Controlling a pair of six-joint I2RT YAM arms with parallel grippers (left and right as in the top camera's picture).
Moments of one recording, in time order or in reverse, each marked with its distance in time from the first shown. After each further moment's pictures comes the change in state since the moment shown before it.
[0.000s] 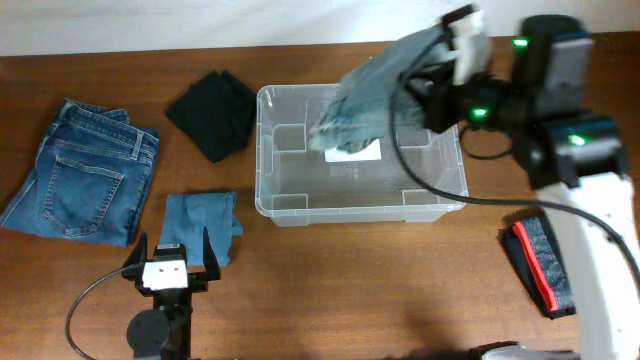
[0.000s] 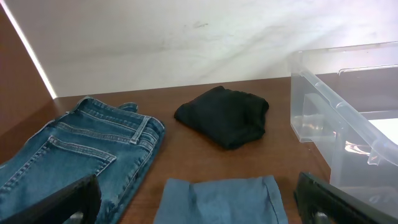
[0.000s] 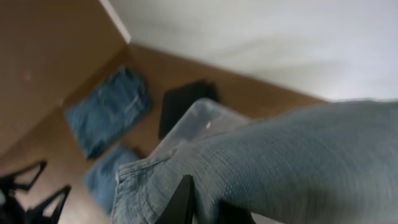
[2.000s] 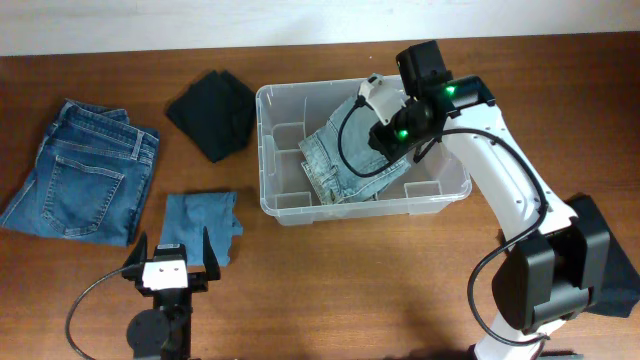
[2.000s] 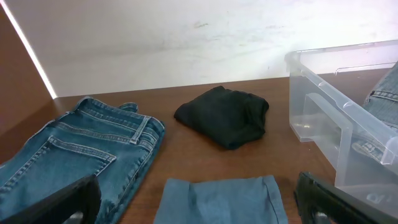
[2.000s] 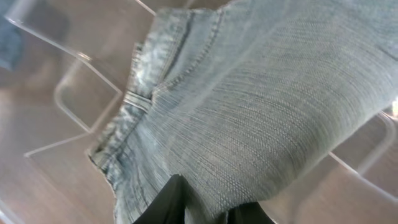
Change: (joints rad) left arm 0.000 0.000 0.000 0.000 0.000 0.000; right arm 0.102 0.393 0.000 -0.225 0.325 -0.347
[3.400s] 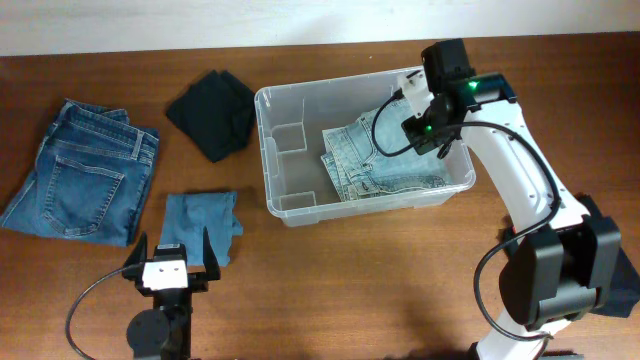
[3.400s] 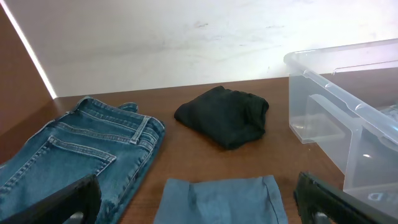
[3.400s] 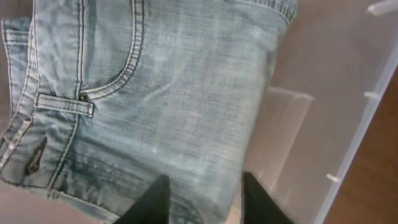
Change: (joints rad) left arm 0.000 0.000 0.000 0.000 0.000 0.000; right arm -0.089 0.000 -0.014 -0.010 0.298 0.087
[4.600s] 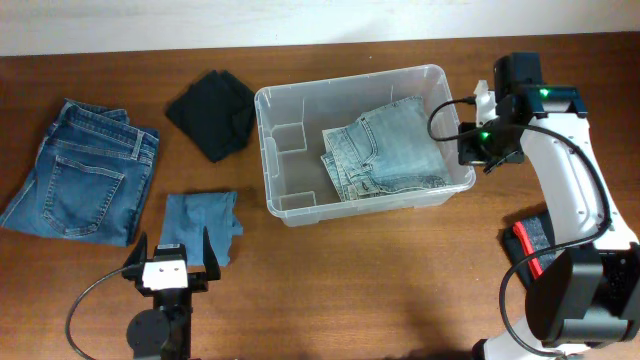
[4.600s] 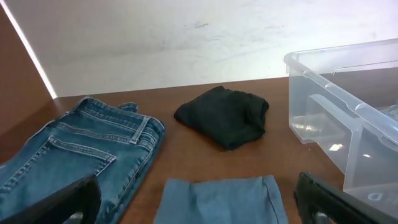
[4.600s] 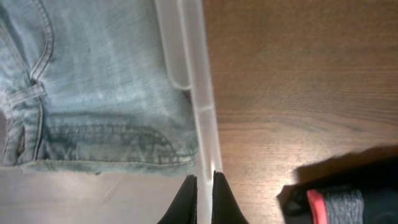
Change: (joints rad) left arm 0.000 0.000 0.000 0.000 0.000 0.000; right arm -0.232 -0.109 -0.100 -0.154 -0.119 0.309
